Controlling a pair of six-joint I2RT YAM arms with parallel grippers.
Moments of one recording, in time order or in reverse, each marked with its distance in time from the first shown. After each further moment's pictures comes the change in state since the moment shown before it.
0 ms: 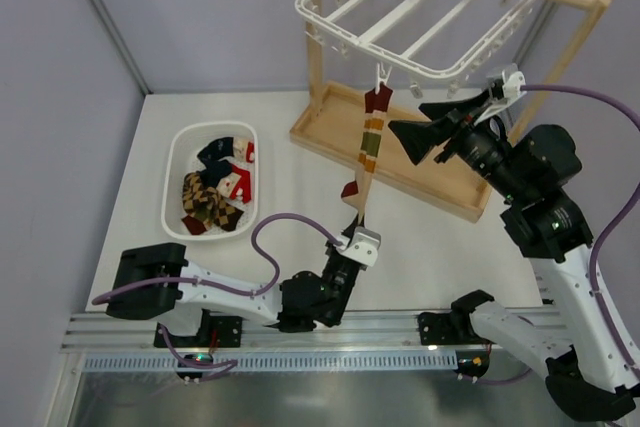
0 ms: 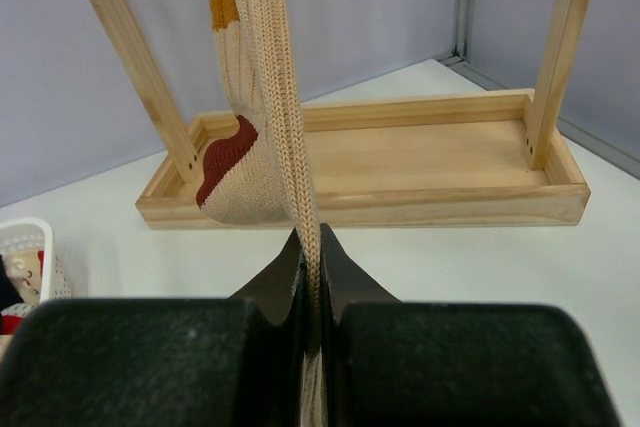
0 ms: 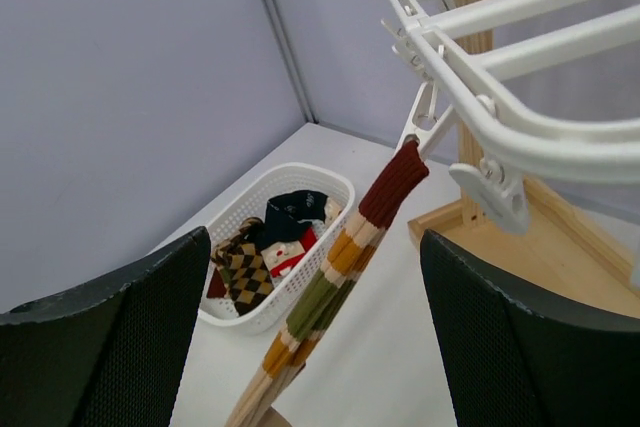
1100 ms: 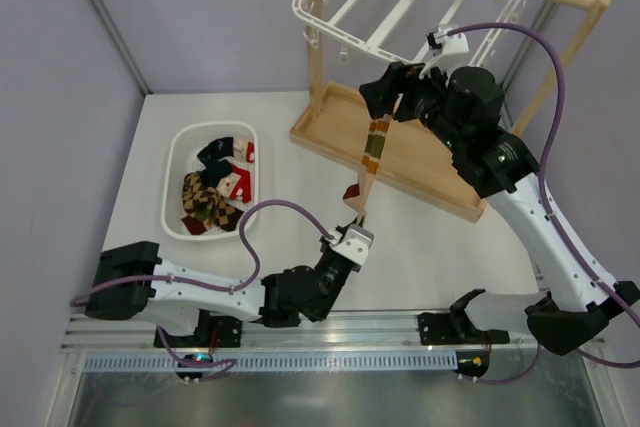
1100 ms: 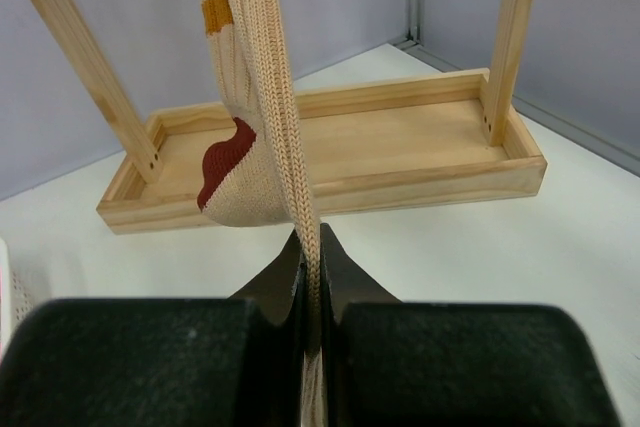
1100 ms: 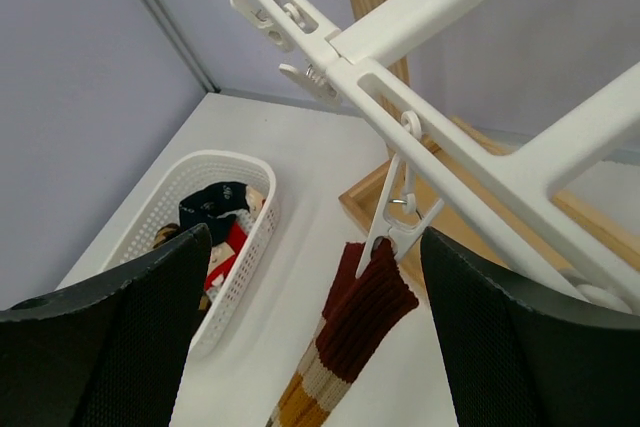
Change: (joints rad) left arm 0.023 -0.128 -0.042 -0.268 0.117 -0.198; right arm 0.120 0.359 0.273 -0.122 0.308 -0.024
